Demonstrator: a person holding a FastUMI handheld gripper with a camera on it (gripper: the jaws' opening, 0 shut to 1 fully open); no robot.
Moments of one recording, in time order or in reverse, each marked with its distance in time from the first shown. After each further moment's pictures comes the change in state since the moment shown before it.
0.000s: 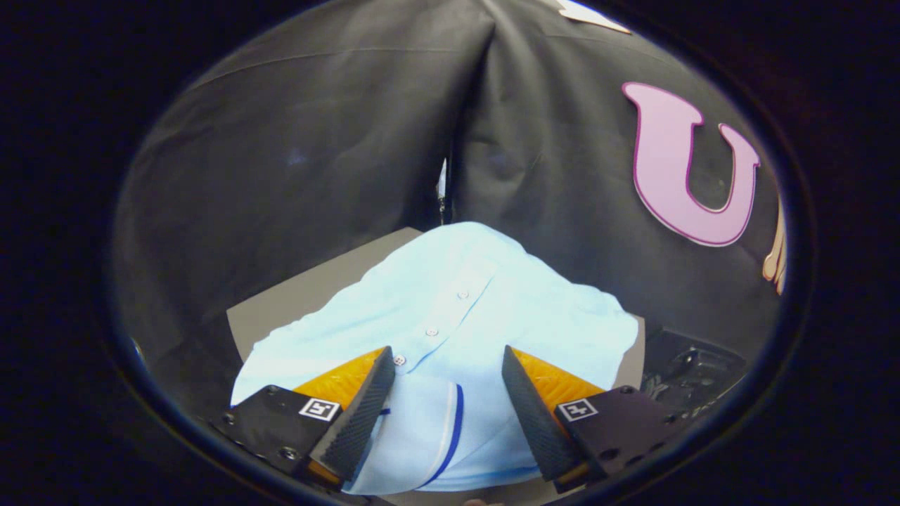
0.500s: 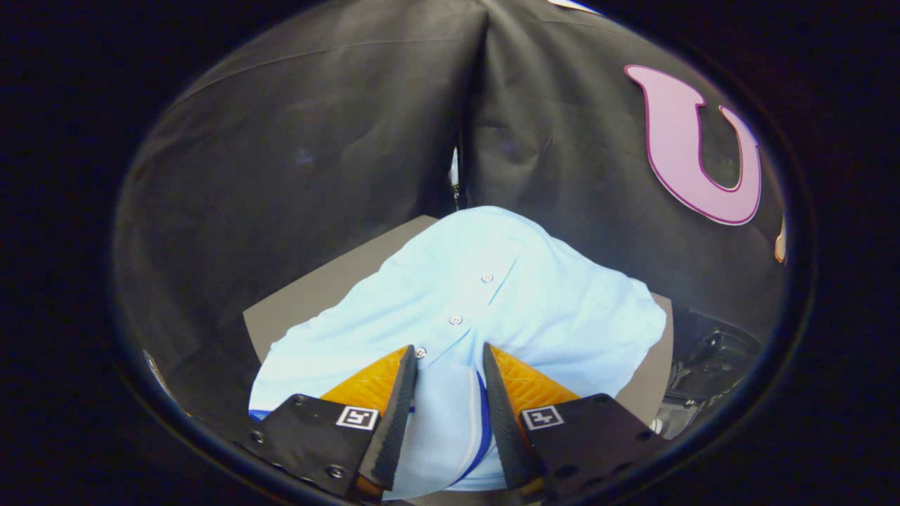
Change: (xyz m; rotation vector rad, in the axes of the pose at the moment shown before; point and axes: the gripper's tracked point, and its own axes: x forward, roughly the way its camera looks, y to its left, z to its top) arm 0.004 0.017 -0.005 0.026 0.030 0.048
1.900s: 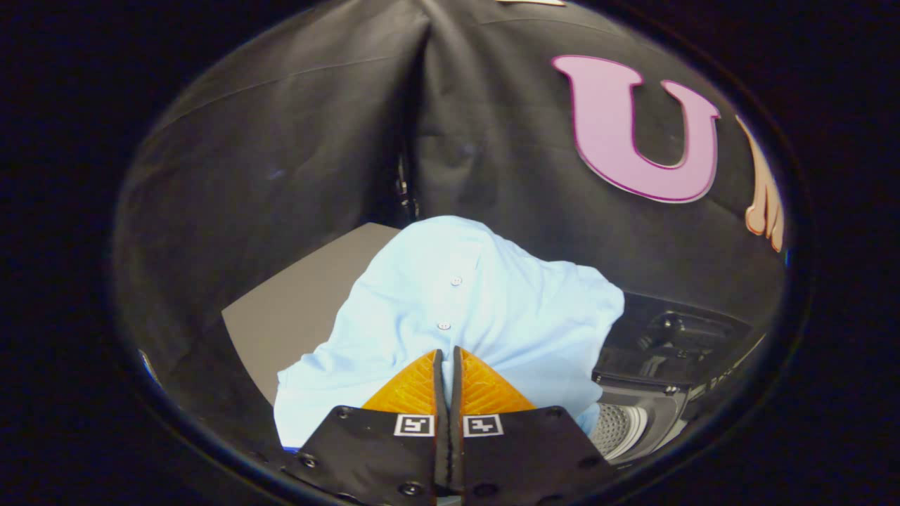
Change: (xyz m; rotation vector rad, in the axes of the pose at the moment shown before) arm -0.057 -0.099 -0.014 0.106 -0.037 -0.142
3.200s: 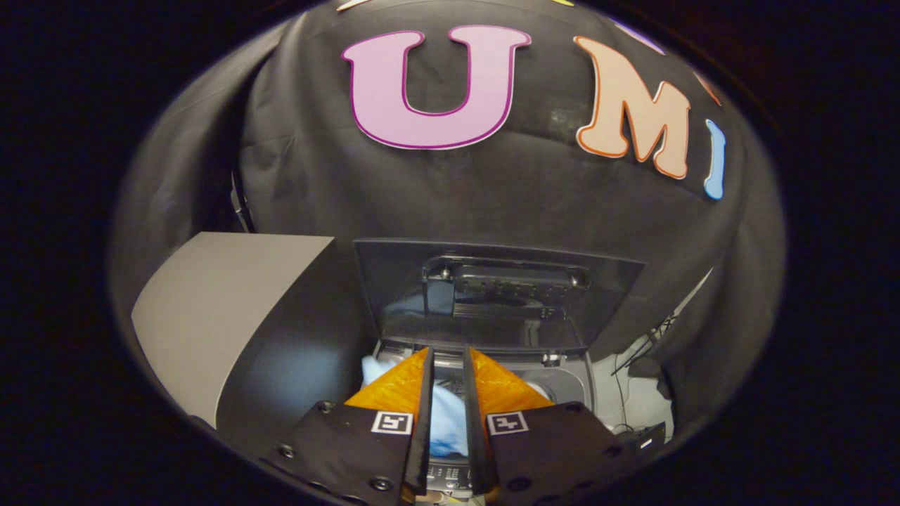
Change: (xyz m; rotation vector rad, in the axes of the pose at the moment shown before) arm -0.046 -0.184 -0.049 0.158 0.020 -0.393
